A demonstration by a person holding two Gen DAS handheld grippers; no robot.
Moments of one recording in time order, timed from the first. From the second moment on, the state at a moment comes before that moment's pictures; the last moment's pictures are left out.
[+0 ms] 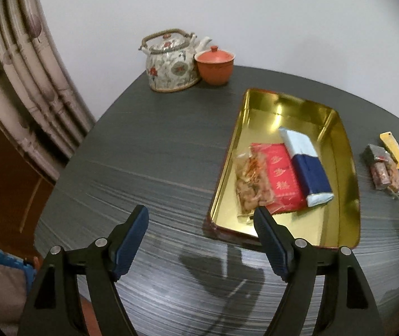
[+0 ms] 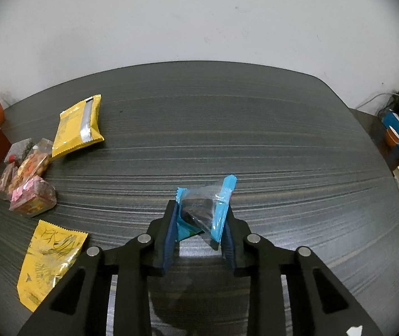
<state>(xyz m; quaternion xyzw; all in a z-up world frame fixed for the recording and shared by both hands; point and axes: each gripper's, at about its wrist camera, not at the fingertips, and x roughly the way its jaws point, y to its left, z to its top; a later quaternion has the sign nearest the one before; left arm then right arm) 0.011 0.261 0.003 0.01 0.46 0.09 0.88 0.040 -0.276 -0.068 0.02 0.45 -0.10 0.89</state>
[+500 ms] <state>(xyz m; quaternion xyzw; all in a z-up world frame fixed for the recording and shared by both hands) 0.016 0.295 -0.009 -0.03 0.47 0.14 0.87 0.024 -0.201 -0.011 0.01 0.42 -0.04 0.91</state>
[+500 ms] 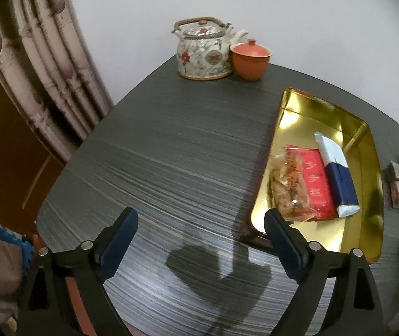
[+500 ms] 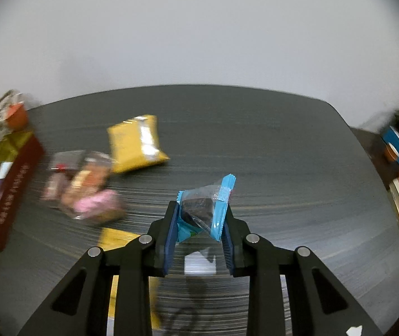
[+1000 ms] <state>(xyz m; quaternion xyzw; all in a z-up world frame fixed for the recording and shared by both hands) 0.015 0.301 -0.007 -0.04 0.47 0.16 0.87 0.023 0.003 0.019 -0.07 0.40 0.16 0.90</state>
